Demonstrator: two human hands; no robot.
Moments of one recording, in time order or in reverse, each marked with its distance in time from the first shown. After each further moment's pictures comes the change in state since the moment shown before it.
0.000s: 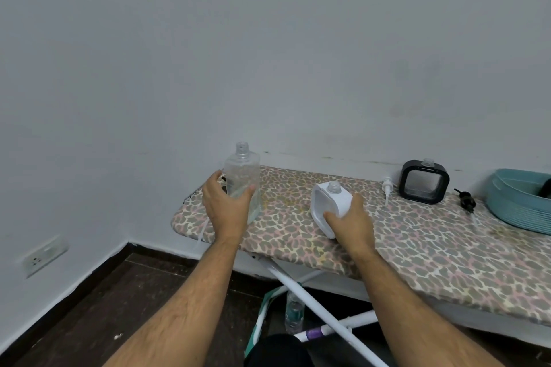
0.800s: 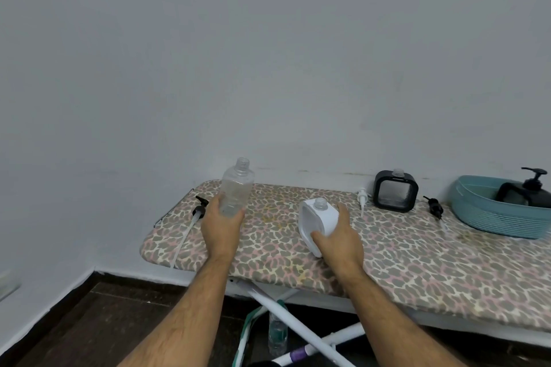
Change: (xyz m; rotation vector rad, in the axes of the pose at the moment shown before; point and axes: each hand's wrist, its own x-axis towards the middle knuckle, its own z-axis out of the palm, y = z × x) left_hand -0.007 0.009 0.032 -0.076 -0.171 -0.057; right_hand -0.008 0.002 -0.016 -0.098 0.088 0.038
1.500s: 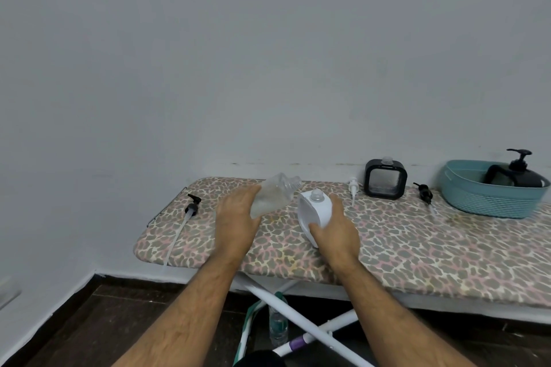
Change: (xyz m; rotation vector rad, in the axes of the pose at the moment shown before) left_hand -0.017 0.002 0.024 0.436 -0.171 0.626; right_hand -0.001 0.011 -0.006 -0.034 0.067 -0.033
